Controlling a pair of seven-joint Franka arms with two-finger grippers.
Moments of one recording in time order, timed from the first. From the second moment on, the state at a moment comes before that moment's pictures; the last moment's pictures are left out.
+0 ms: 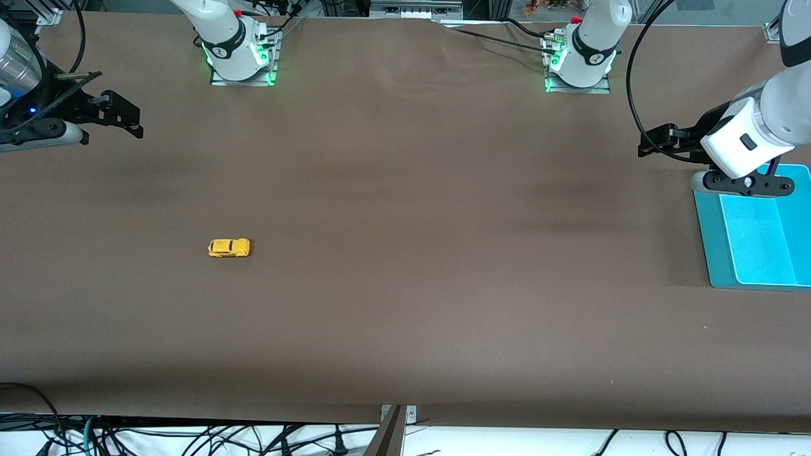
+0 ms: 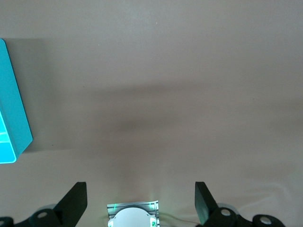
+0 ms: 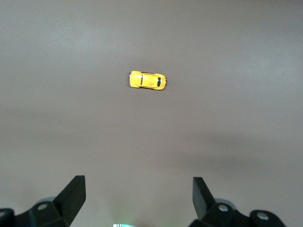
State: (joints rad) left arm 0.02 0.15 -0.11 -1.45 -0.07 1.34 -0.05; right arm -0.01 -0.10 0.06 -1.75 0.02 1.60 -0.08
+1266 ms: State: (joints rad) left arm 0.02 0.16 -0.11 -1.45 -0.07 1.34 -0.04; right arm 0.00 -0.08 0.06 -2.05 0.00 1.93 -0.51
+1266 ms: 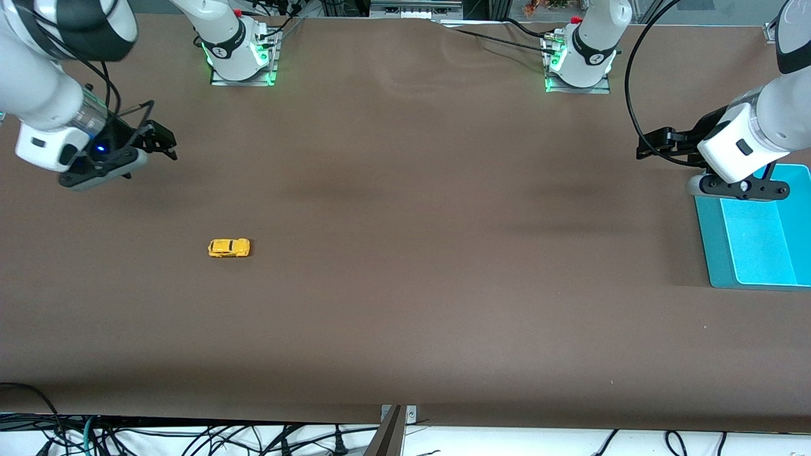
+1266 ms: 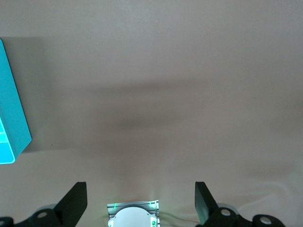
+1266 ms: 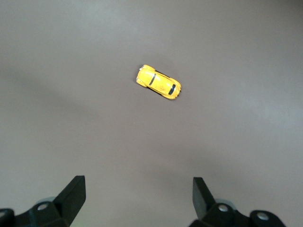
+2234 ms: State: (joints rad) left arm 0.01 0.16 -0.13 -1.45 -0.07 1.34 0.66; right arm 0.01 0.30 0.10 -2.20 -0.01 2.57 -1.36
